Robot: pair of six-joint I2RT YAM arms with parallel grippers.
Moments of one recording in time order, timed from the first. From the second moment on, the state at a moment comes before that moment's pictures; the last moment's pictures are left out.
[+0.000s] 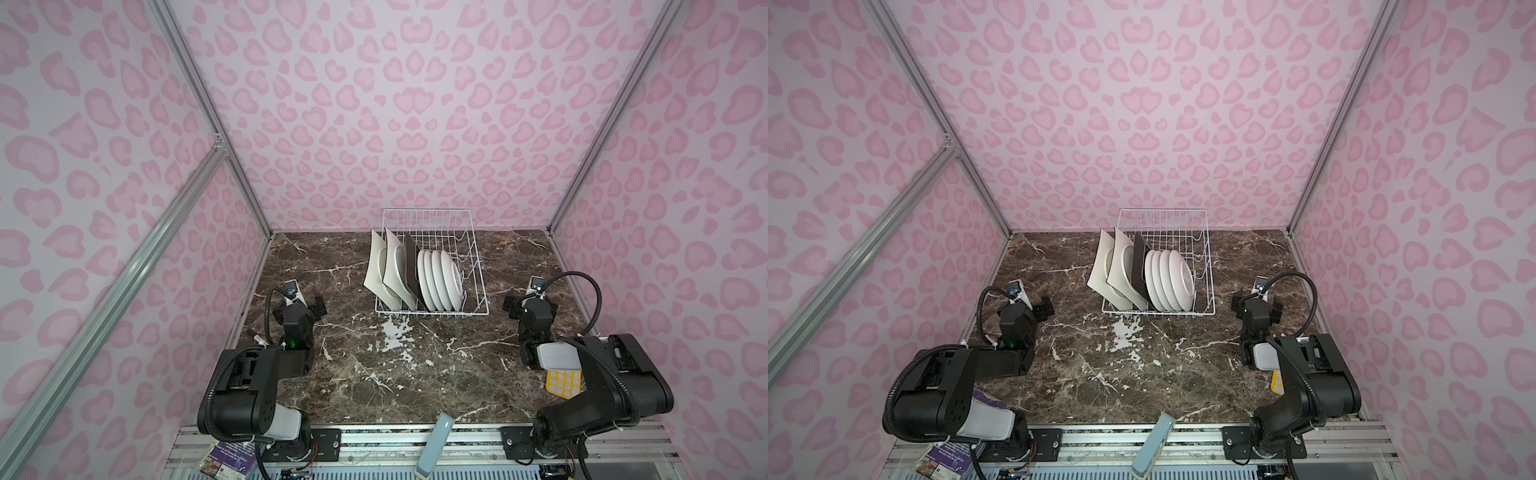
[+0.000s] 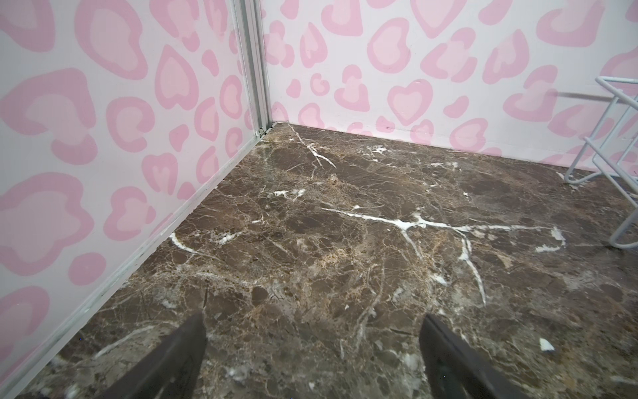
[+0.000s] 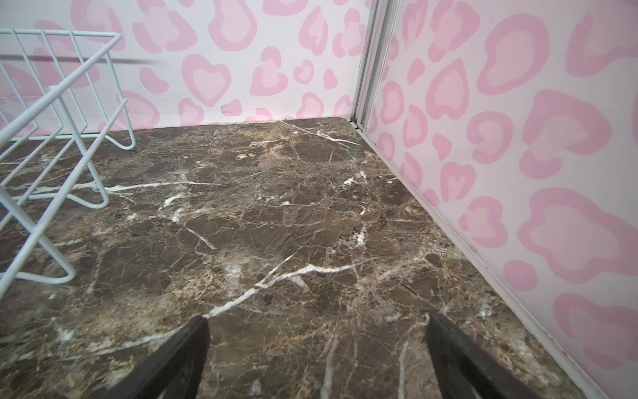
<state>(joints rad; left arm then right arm) -0.02 1.47 0.31 0.89 -0.30 -0.10 0.06 1.54 0.33 0.89 0.42 0.05</state>
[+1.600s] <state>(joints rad) -0.06 1.26 1.30 -0.45 0.40 -0.26 0.10 0.82 0.79 -0.13 -0.06 0.15</state>
